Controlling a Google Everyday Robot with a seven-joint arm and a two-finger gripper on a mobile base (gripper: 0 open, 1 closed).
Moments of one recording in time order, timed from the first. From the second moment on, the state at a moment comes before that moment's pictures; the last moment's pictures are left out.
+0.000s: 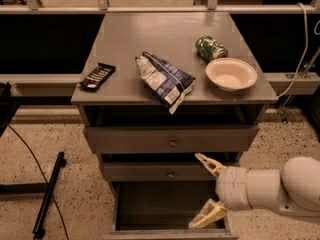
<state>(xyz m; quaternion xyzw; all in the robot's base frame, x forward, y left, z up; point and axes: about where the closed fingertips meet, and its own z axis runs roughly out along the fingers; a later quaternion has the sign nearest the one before) 0.394 -0.093 0.687 -0.60 0.66 0.20 0.42</state>
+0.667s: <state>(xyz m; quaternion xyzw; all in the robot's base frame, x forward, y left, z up) 0.396 -0.098 0.652 -0.62 0.62 0.19 0.45</state>
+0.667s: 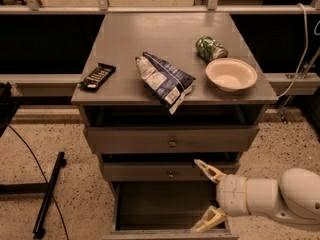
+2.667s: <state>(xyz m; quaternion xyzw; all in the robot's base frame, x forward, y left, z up) 0.355 -0.088 0.331 -0.61 0.67 0.25 0.34</state>
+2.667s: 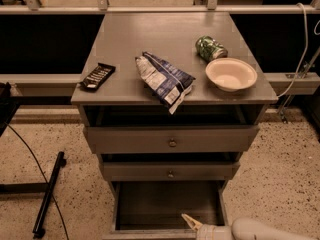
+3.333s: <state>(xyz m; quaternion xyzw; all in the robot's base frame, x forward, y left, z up) 0.354 -0.104 0.312 -0.61 0.69 0.22 0.32</state>
